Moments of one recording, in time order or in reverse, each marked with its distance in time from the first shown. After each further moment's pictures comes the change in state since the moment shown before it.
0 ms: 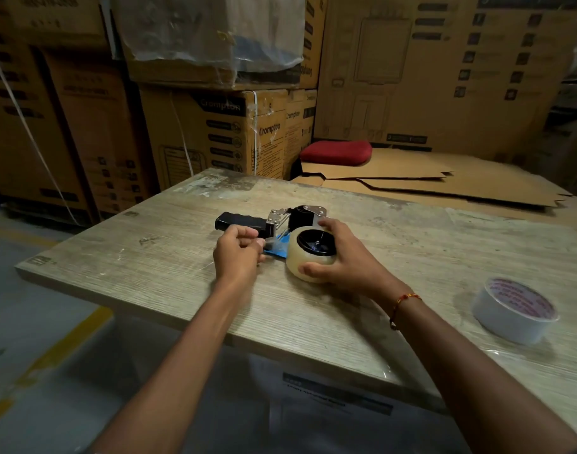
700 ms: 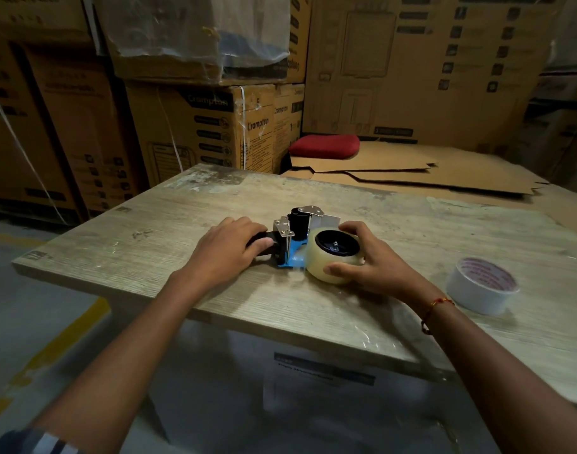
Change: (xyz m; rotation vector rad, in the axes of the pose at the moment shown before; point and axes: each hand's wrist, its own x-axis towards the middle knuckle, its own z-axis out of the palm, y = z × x) left_hand 0.000 0.020 -0.034 1.085 -0.471 0.699; right_hand -0.056 0.028 -0.038 0.019 -0.008 0.045
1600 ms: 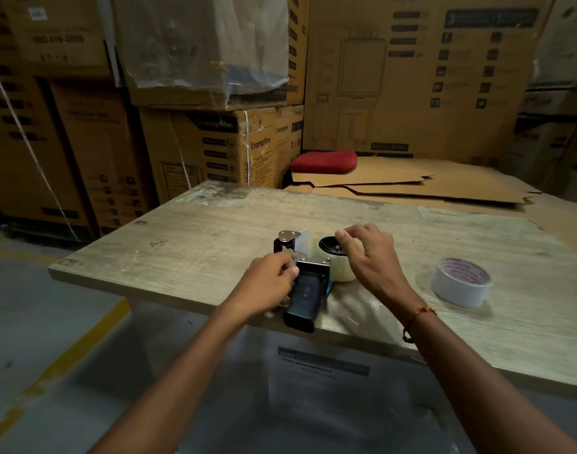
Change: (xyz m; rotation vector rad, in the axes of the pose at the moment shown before) left_hand -0.051 0.090 -0.017 -0.570 -0.148 -0.242; right_hand -0.025 -0.037 0.008 -0.104 0.424 -0.003
